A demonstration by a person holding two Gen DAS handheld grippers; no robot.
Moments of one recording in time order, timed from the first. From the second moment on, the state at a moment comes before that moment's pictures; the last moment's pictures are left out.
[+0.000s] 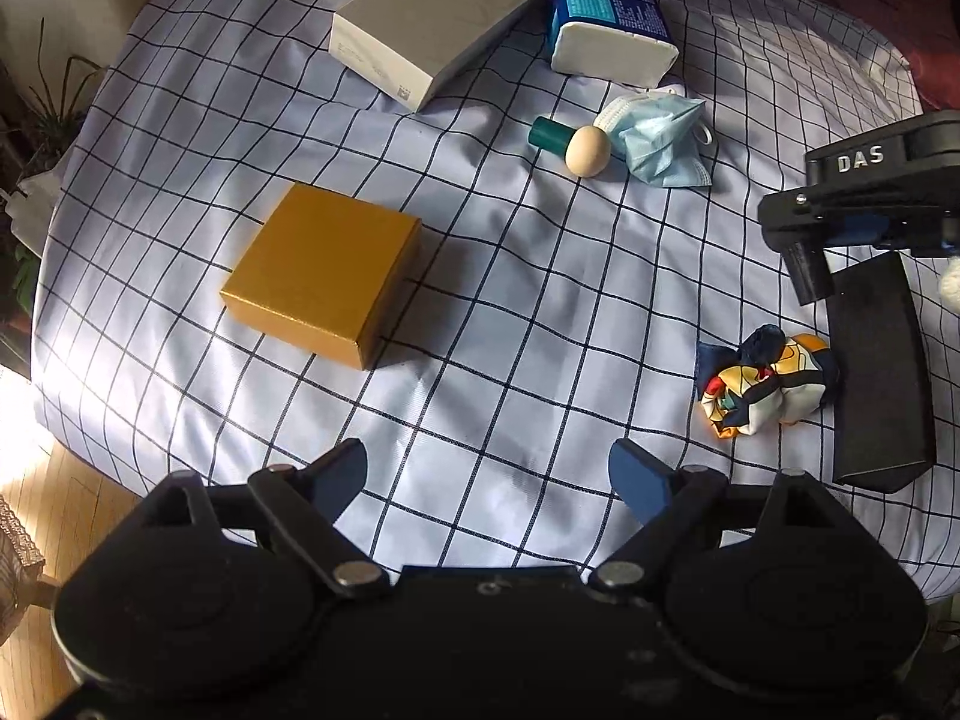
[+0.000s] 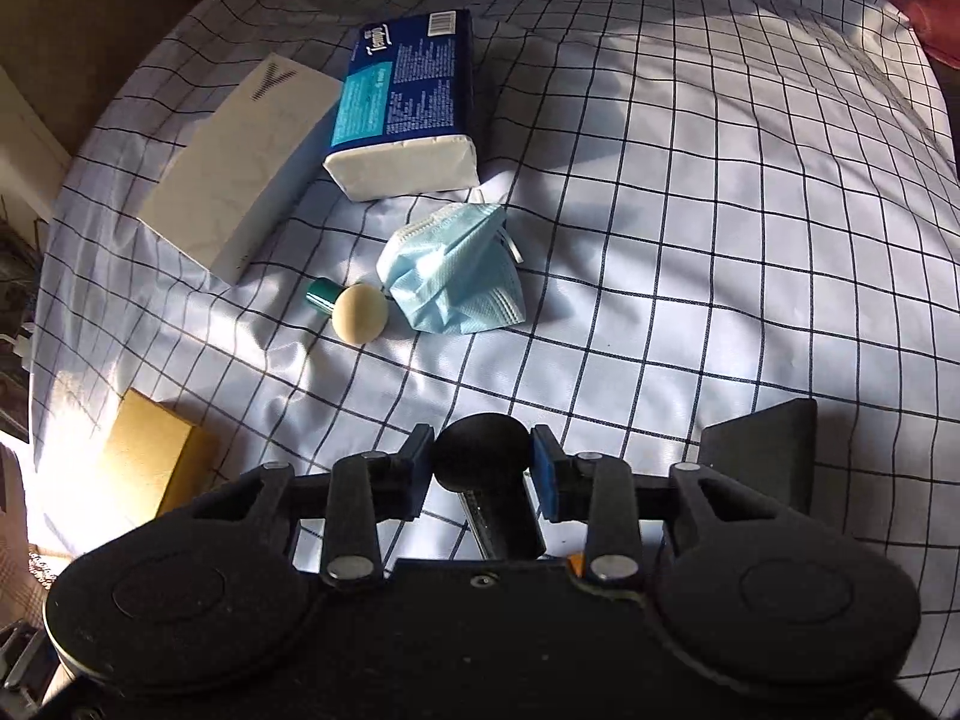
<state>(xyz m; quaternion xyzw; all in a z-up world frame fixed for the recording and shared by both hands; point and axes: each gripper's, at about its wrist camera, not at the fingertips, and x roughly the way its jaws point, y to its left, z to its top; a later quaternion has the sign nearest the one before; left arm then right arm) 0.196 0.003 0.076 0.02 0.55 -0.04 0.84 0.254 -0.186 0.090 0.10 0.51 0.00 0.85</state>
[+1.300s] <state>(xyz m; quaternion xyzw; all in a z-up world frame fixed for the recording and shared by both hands) 0.242 -0.165 0.021 0.19 0.51 -0.19 0.82 0.230 -0.258 0.134 0.20 0.47 0.00 0.86</state>
